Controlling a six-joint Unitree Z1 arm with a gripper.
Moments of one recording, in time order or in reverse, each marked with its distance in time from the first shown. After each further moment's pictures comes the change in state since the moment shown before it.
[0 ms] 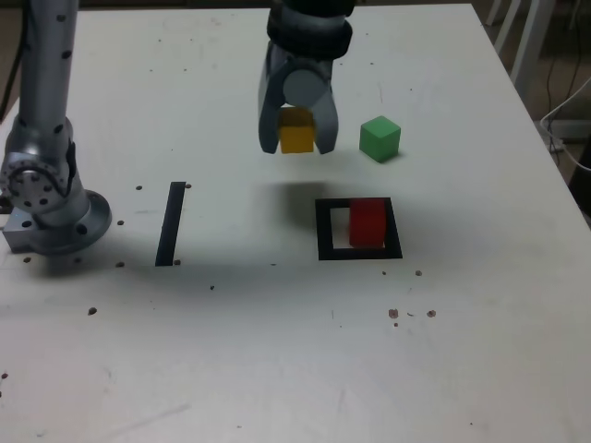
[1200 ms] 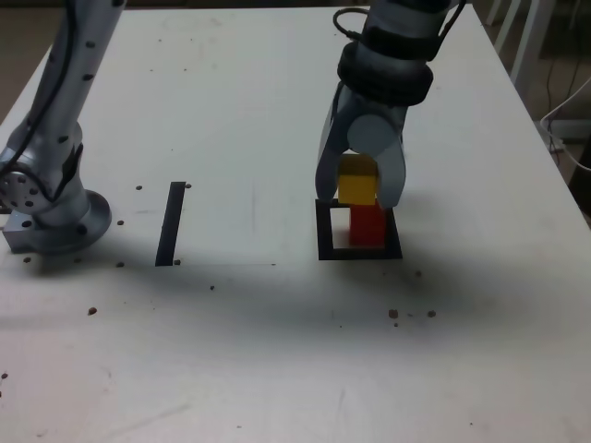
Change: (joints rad) arm -0.206 0.186 -0.287 0.117 -0.091 -0.061
